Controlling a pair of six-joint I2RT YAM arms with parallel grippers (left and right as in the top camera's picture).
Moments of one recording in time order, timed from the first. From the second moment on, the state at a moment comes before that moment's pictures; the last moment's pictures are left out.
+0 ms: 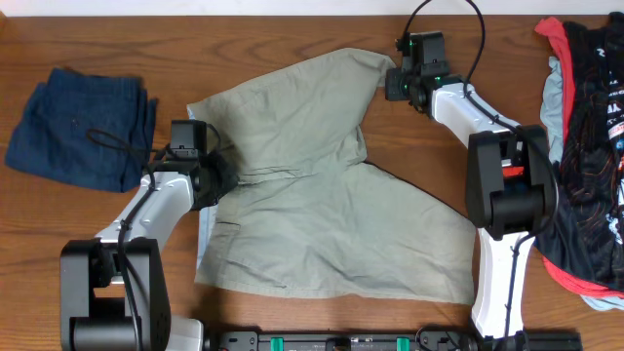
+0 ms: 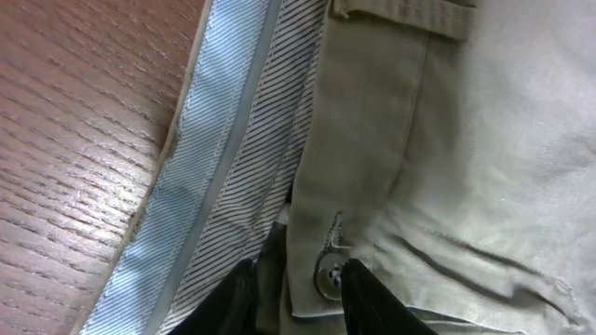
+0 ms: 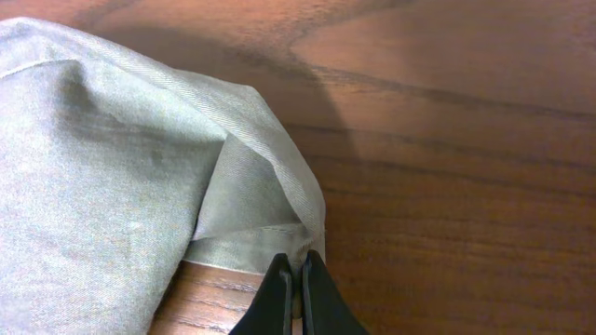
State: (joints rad) left arm -0.01 1.63 0.84 -0.45 0.14 -0.65; right arm 0.18 2.31 1.65 -0.22 -0.08 0.15
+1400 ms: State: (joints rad) left arm 0.13 1.47 0.85 -0.47 0.25 -0.64; right arm 0.00 2.03 1.84 -0.80 -0.23 0.03
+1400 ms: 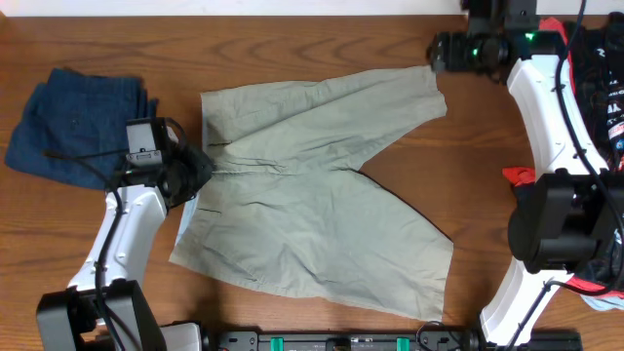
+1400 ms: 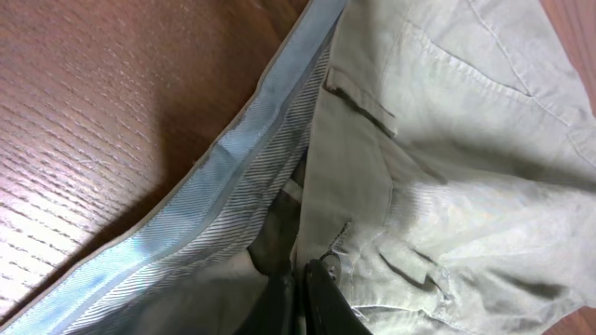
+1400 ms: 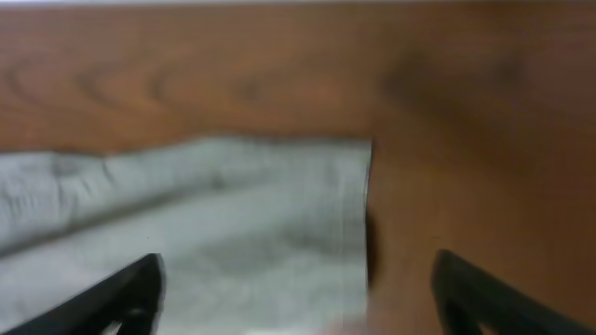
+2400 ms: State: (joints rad) left arm 0.13 1.49 0.85 -0.43 0.11 -0.64; right arm 0.00 2.04 1.35 -0.49 -0.16 -0.03
